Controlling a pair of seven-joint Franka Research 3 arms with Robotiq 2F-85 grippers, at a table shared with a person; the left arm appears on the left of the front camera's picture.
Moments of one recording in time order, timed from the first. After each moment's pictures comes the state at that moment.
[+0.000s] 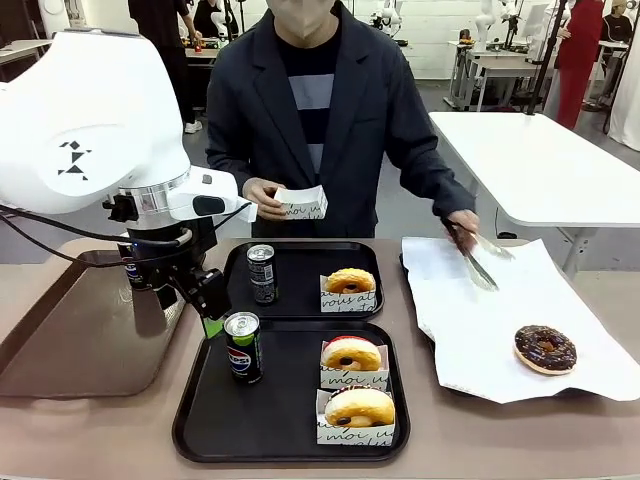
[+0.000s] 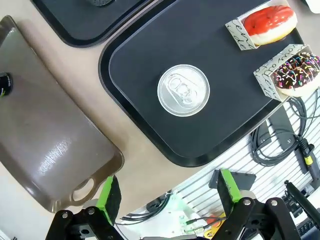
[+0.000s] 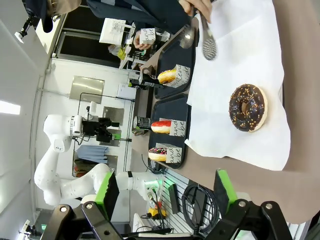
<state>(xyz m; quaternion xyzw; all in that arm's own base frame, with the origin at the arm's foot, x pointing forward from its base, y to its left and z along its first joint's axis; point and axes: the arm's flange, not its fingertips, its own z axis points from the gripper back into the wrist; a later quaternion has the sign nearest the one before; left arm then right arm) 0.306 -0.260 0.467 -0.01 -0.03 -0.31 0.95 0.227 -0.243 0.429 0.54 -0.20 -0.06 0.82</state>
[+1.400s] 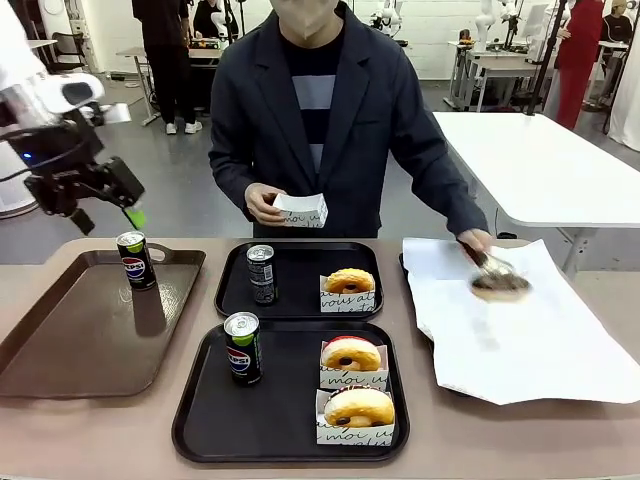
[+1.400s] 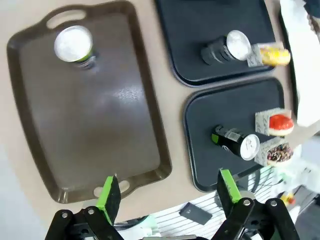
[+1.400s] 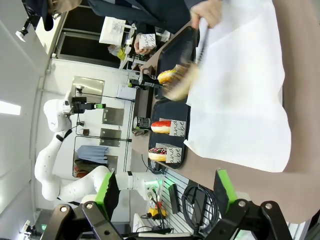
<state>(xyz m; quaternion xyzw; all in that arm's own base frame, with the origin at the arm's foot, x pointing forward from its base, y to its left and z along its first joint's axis) 0.408 -0.070 0.533 -0.15 -0.07 -0.06 0.98 0.226 -0.243 0.428 0.54 -0.20 -0.06 0.82</state>
